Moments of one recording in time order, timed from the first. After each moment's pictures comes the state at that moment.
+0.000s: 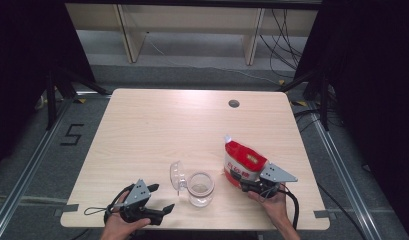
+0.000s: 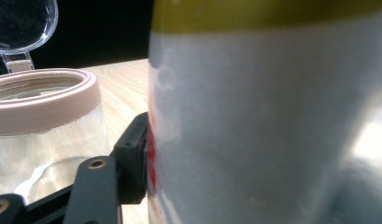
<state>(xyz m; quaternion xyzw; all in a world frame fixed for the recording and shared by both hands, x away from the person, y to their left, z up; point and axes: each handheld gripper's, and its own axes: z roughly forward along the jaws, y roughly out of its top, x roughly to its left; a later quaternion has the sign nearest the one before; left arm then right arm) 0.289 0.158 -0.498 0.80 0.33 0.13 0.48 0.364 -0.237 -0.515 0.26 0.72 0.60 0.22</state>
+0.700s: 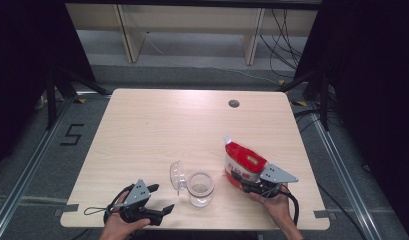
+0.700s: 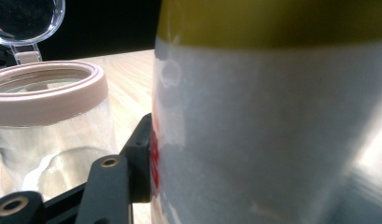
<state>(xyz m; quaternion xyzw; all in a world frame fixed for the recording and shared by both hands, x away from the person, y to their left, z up) 0.288 0.159 -0.497 0.80 0.33 0.13 0.48 0.359 -0.238 -0.509 0.25 0.74 0.58 0.22</state>
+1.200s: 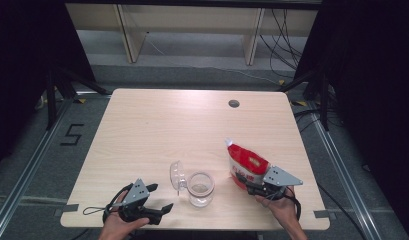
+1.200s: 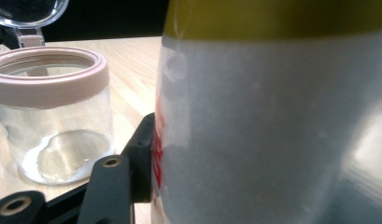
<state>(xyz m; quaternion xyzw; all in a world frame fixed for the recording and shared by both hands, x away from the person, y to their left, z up) 0.291 0.163 -0.497 0.80 0.33 0.13 0.48 0.348 -0.247 -0.497 0.24 0.75 0.55 0.26</state>
